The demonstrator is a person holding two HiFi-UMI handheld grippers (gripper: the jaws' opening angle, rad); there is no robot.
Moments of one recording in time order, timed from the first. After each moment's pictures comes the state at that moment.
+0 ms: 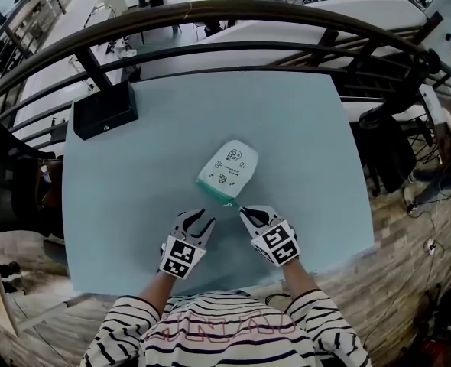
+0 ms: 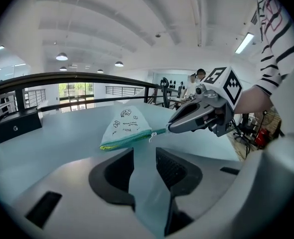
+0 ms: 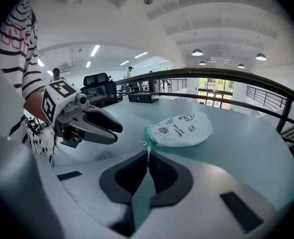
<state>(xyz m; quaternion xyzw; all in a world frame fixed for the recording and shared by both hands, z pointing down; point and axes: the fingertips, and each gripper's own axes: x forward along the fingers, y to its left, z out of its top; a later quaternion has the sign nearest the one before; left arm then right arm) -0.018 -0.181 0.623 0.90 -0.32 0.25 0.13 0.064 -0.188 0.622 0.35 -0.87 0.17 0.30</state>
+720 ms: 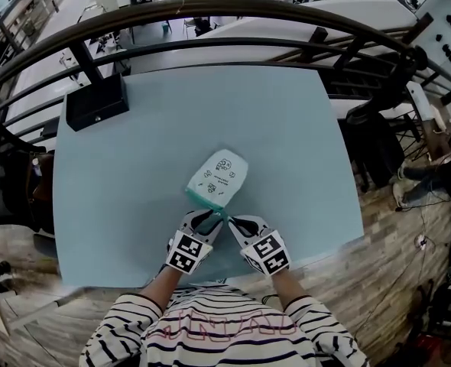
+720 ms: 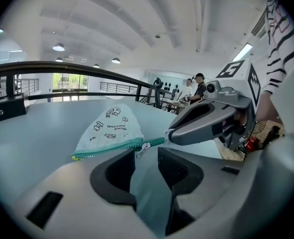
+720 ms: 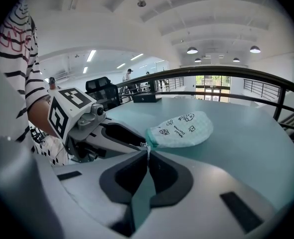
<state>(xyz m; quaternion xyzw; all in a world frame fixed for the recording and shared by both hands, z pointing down) 0.033 -0.132 0.639 0.92 -0.28 0.23 0.17 0.057 -0.116 0.617 0.36 -0.87 0.20 0.28</state>
